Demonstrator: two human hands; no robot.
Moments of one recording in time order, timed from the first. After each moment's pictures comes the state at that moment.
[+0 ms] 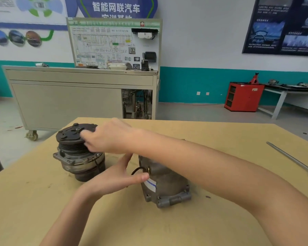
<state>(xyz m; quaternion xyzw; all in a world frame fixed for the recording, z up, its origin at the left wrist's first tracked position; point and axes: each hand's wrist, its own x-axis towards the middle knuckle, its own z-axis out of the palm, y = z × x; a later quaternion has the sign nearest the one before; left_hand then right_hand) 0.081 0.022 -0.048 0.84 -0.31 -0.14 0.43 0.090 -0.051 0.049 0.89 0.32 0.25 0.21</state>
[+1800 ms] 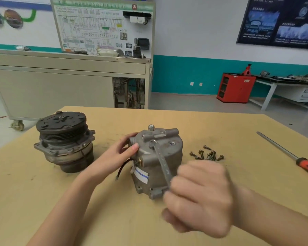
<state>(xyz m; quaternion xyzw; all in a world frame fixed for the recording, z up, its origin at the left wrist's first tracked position) 0.092 -0.008 -0.050 0.75 -0.28 -0.13 0.58 -0.066 -0.176 -0.001 0.76 0.43 0.49 0.02</state>
